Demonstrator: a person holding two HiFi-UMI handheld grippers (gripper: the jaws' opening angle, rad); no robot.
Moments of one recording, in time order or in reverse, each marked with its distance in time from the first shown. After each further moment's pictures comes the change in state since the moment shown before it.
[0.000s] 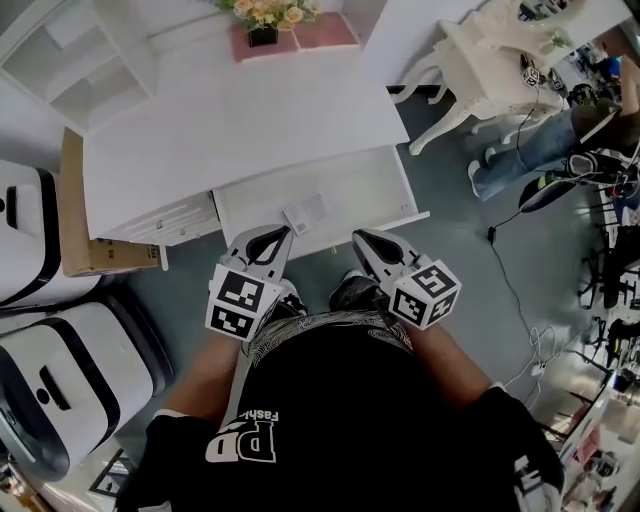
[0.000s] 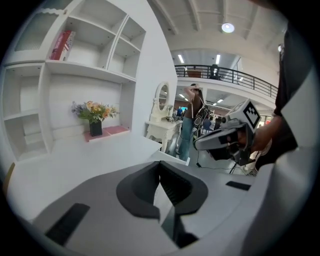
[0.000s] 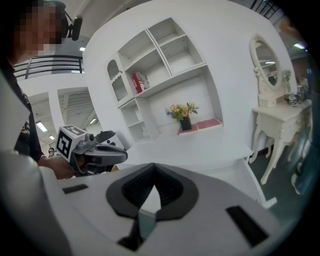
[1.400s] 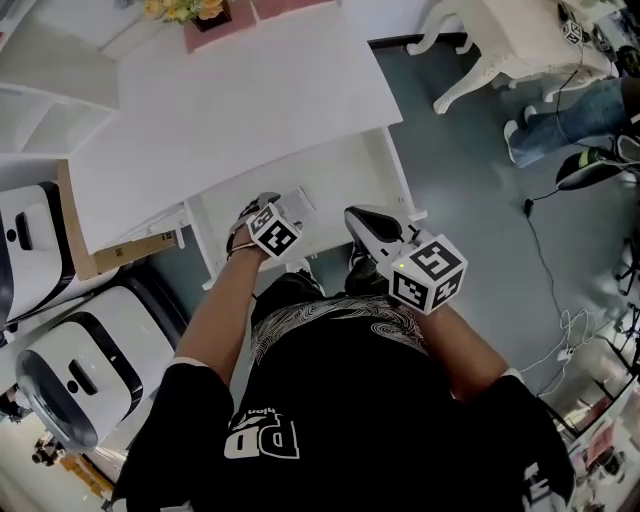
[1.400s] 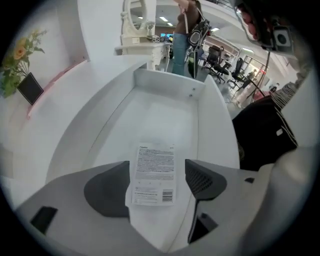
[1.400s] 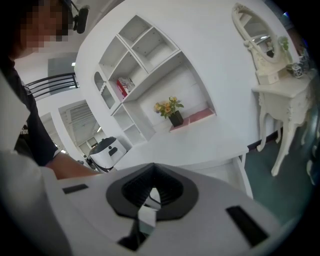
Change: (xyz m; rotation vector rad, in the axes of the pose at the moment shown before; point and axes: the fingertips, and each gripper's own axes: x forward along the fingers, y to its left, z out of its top) left arm 0.256 0.018 -0.185 0.264 0.815 -0.103; right arm 0.011 -0.158 0.008 0.135 0.037 0.133
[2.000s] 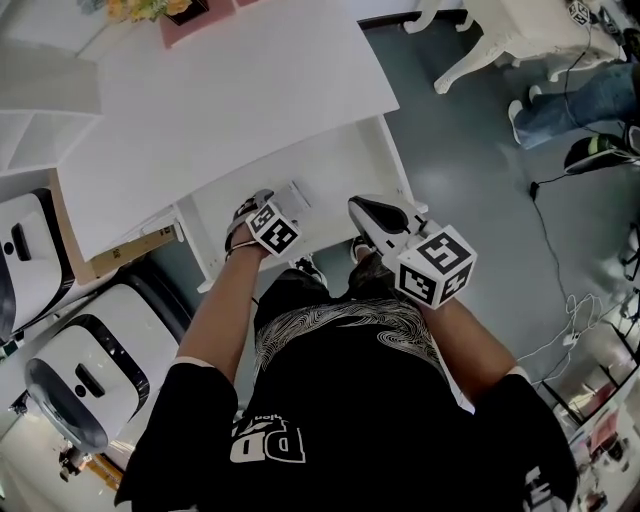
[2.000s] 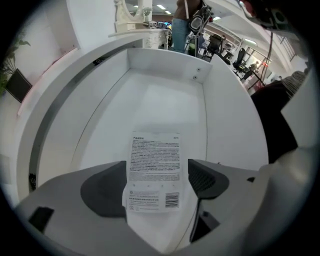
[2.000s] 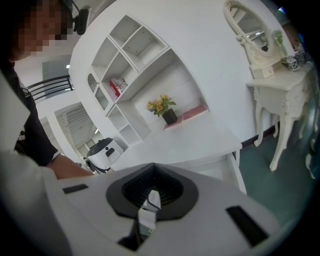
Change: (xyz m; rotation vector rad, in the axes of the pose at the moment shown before) left arm 0.046 0.002 -0.012 0.033 0.108 0.007; right arm 0.003 -0.043 -0.005 0.046 0.014 -0.016
